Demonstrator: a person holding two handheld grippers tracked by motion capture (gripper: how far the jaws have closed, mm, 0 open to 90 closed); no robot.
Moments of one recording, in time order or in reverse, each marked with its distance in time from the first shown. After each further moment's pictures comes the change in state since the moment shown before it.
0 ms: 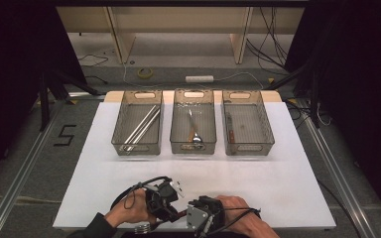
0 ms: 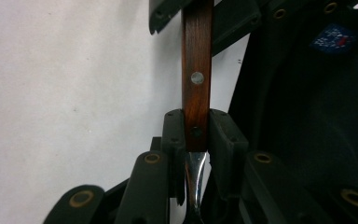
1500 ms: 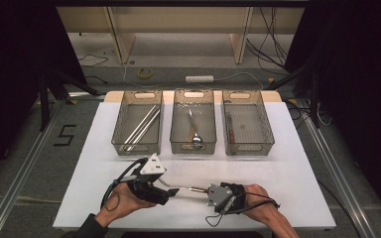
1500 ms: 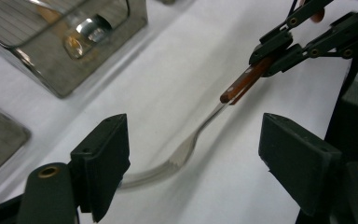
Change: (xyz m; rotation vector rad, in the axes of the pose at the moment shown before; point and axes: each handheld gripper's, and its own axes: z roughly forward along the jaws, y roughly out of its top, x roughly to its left) left arm 0.008 -0.019 -0.054 -0.506 0.345 -0.121; right arm -0.038 -0.048 -0.023 0.049 -0.071 0.173
